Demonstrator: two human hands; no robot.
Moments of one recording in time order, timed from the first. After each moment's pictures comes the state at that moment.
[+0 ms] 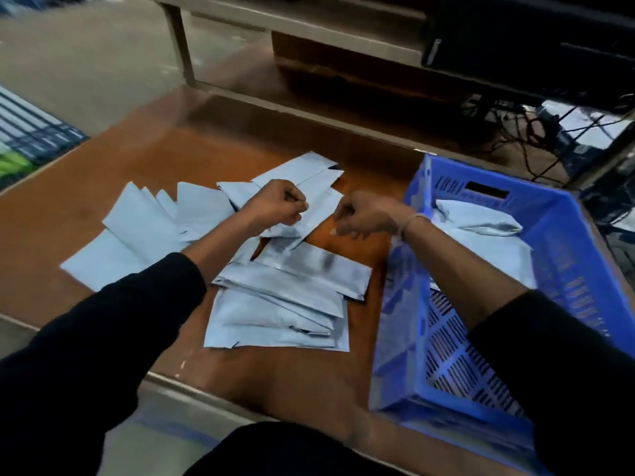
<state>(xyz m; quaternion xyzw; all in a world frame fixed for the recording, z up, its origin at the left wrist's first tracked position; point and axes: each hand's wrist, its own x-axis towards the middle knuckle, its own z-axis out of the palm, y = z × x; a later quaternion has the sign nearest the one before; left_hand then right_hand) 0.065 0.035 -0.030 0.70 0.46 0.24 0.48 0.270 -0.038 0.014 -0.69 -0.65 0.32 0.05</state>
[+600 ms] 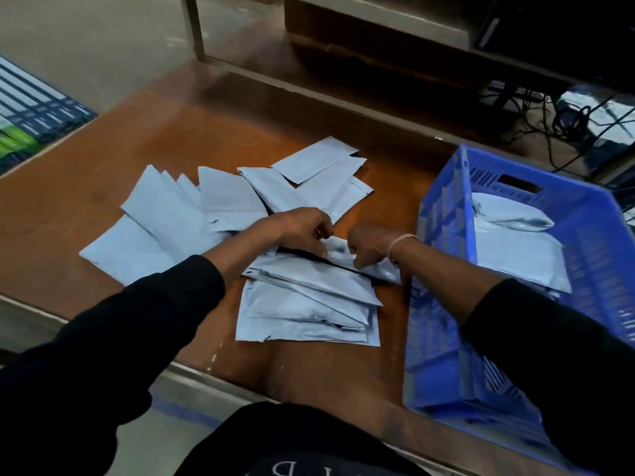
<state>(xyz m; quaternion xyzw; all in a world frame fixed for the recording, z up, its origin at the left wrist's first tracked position) 0.038 0.036 -0.067 0.88 0.34 -0.04 0.33 0.212 -0.032 -0.052 -0.65 -0.69 0.17 -0.26</state>
